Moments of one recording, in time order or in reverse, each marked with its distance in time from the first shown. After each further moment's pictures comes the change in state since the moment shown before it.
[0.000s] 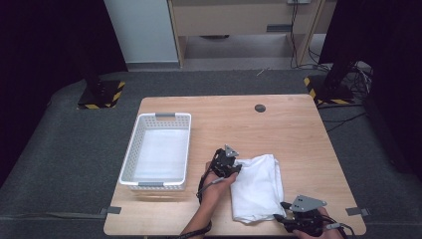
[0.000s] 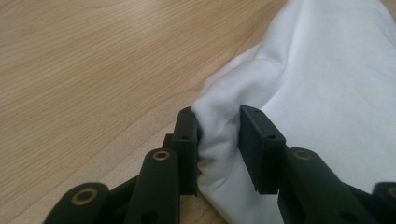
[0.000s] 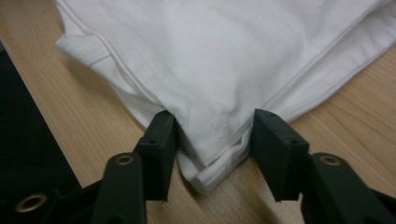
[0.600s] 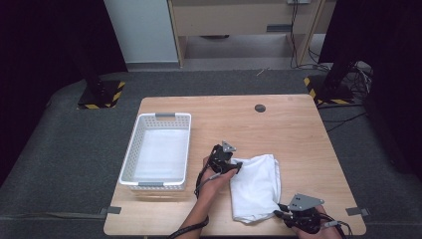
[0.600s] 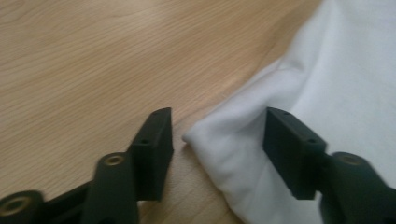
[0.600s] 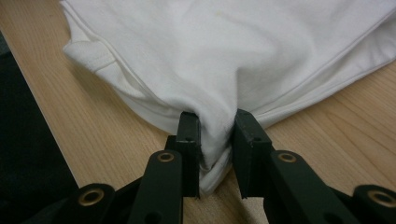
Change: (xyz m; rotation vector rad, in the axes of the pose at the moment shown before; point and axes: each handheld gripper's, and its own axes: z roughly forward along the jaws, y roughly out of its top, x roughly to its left) left arm 0.015 0.005 0.005 -0.007 -0.010 0.012; right arm -0.001 0.004 0.003 -0.004 0.021 -0.021
